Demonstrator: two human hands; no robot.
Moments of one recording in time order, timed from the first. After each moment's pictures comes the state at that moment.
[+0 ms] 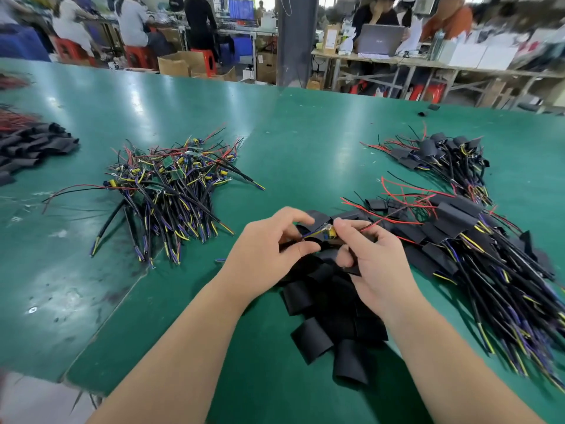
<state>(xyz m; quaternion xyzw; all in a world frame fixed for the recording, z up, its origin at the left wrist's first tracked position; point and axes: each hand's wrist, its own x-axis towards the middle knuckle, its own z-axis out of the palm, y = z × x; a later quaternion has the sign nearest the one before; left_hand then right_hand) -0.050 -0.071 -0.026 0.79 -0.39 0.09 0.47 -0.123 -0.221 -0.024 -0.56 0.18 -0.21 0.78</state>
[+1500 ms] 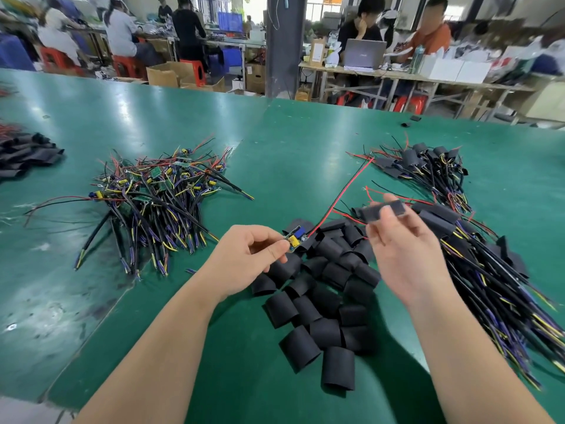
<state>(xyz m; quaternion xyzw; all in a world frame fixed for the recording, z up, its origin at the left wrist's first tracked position) -0.042 -0.060 -0.017 0.74 -0.32 -0.12 0.58 -0.134 -0.268 -0.004 -0.46 0.12 -0.32 0.82</state>
